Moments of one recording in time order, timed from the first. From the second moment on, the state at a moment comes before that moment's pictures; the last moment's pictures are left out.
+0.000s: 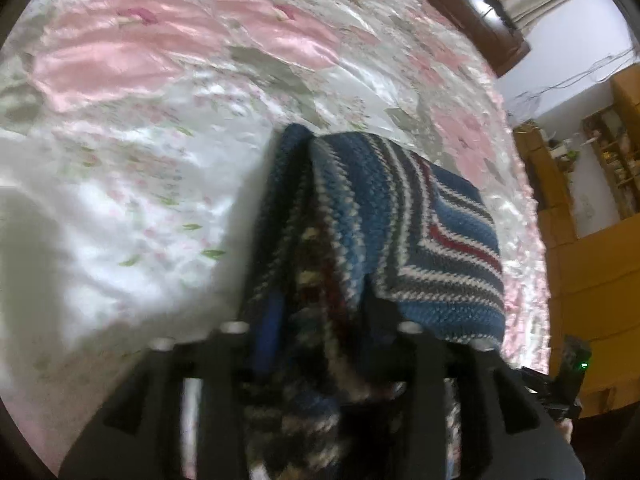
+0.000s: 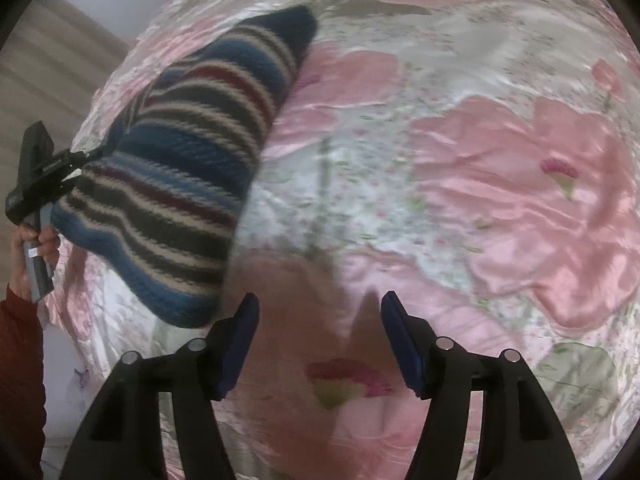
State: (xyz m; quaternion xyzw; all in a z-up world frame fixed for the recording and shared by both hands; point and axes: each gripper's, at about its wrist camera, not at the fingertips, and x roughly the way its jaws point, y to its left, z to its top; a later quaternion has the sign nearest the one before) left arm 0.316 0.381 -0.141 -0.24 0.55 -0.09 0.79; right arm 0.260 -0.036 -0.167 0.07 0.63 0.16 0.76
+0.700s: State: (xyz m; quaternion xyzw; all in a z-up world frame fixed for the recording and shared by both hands) left arm 0.248 0.337 -0.116 -0.20 0.57 -0.14 0.79; right arm 0.253 0.010 -0.156 0.07 0.63 0.19 0.75
